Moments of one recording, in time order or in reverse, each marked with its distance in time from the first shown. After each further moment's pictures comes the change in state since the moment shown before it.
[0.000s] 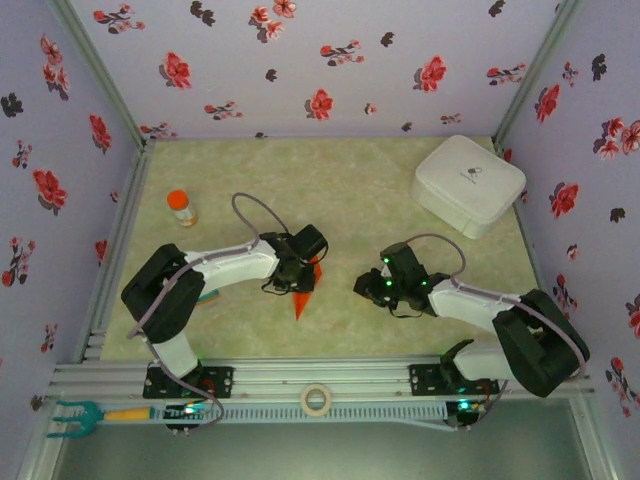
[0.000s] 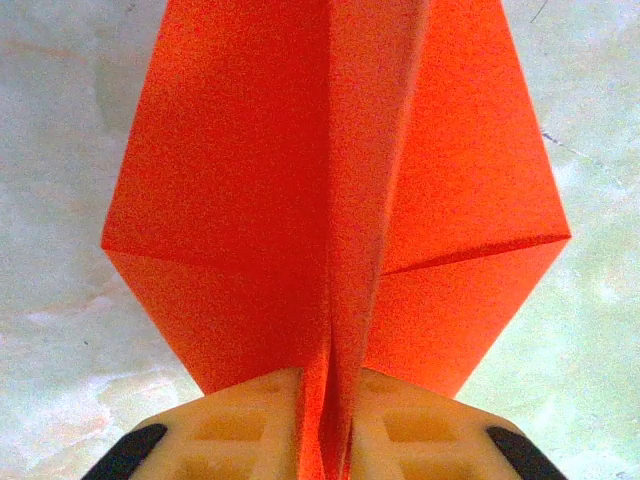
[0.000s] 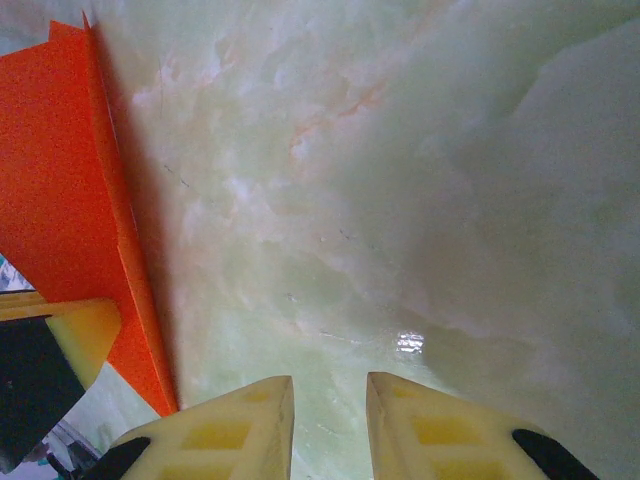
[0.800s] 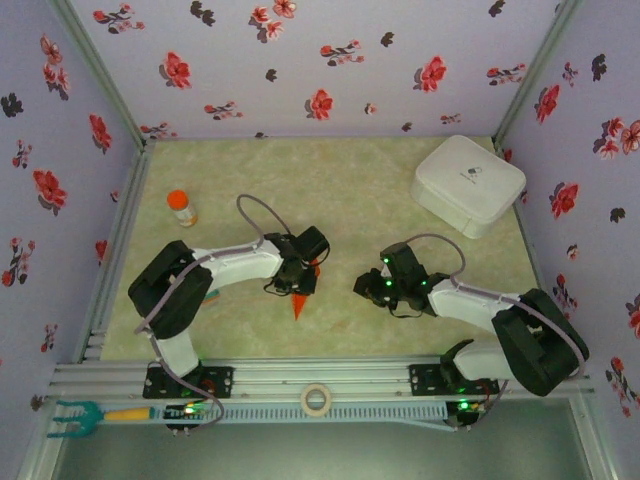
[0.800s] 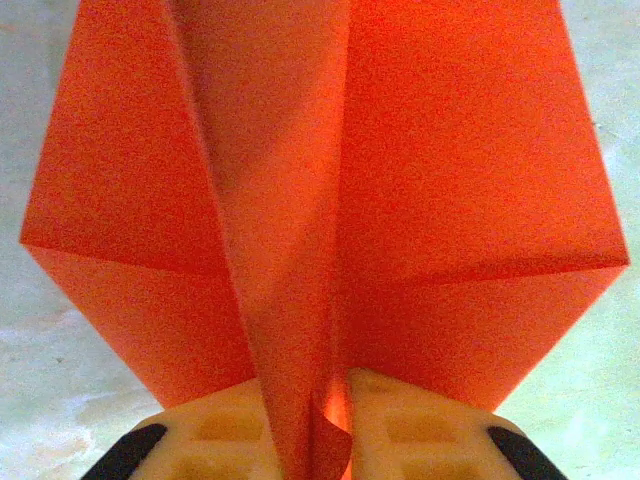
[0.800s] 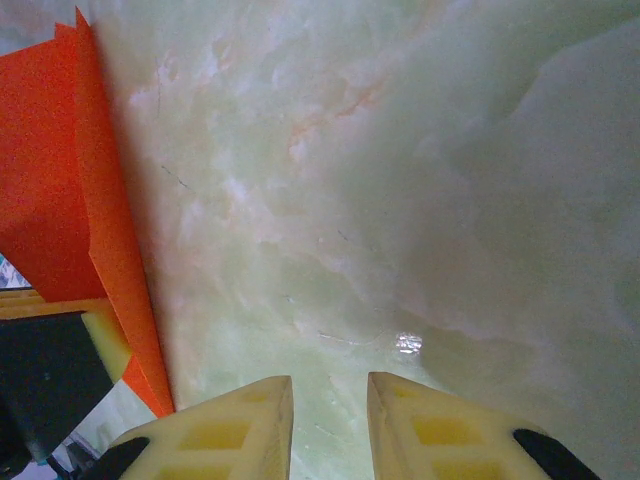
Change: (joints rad) left arm -0.002 0.043 0.006 0.001 0.013 0.018; right arm 0.000 0.005 0.000 0.003 0.000 0.000
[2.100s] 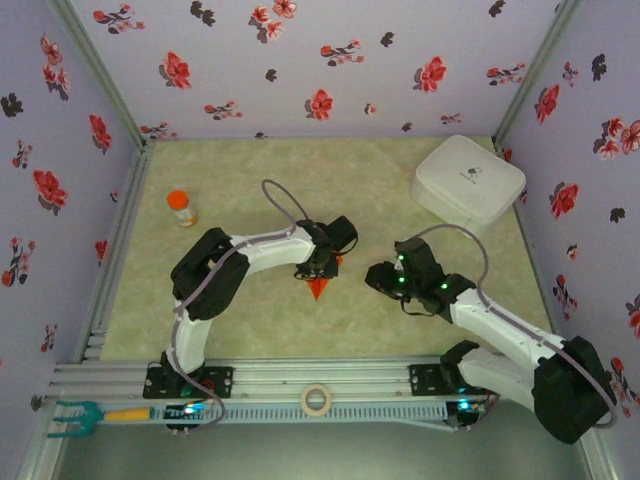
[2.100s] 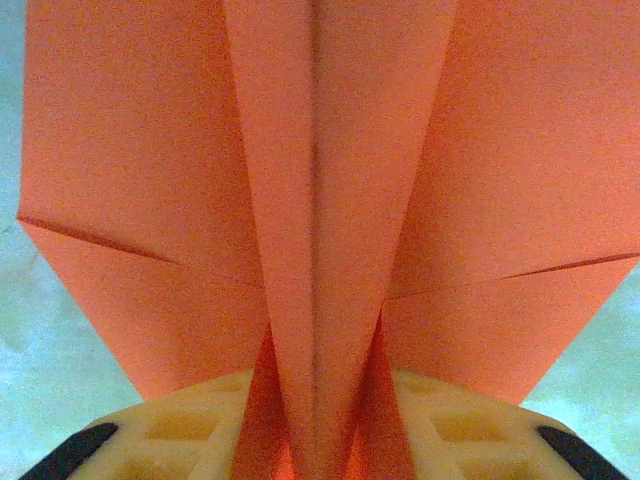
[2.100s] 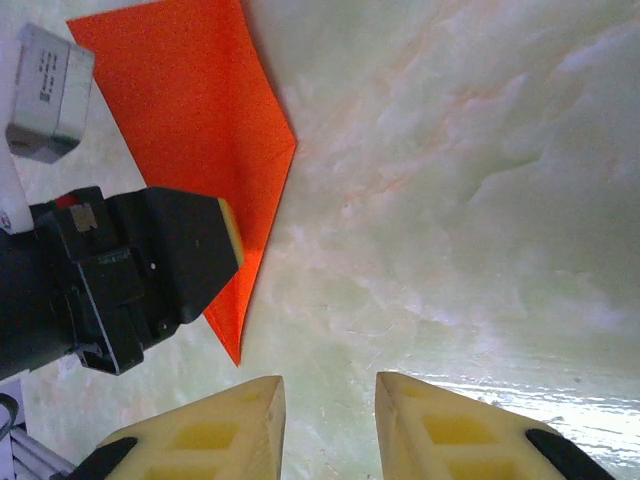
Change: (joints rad) left arm -0.043 0.256 0.330 -0.099 -0.168 -0.176; right arm -0.032 -0.288 0.055 -0.254 0.135 -0.089
